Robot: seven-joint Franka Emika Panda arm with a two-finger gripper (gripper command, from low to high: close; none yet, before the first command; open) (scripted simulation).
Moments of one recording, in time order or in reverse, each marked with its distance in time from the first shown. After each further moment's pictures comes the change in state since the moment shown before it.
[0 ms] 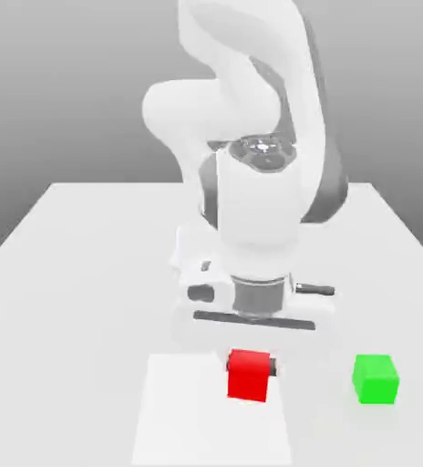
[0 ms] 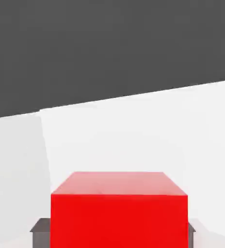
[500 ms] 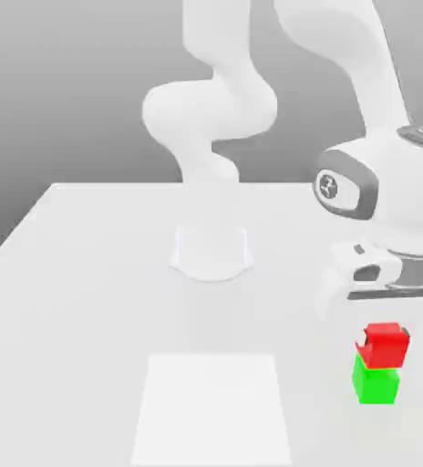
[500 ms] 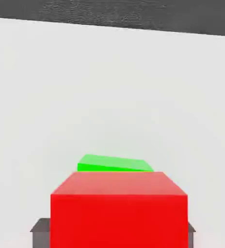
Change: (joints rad) arm 0.260 0.124 0.059 0.026 -0.110 0.092 0.256
